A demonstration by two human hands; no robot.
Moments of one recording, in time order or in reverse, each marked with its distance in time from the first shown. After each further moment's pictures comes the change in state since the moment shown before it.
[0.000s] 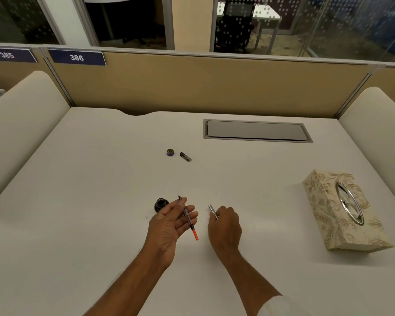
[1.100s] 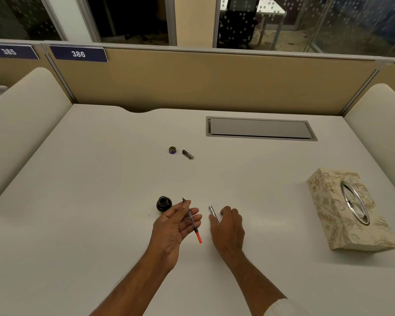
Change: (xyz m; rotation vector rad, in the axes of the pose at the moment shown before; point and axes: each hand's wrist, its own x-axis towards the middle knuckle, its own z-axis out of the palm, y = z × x) left_hand -0.001 -0.007 -0.001 -0.004 0.015 -0.035; right_hand -0.003 0.009 -0.001 0.021 -0.111 0.018
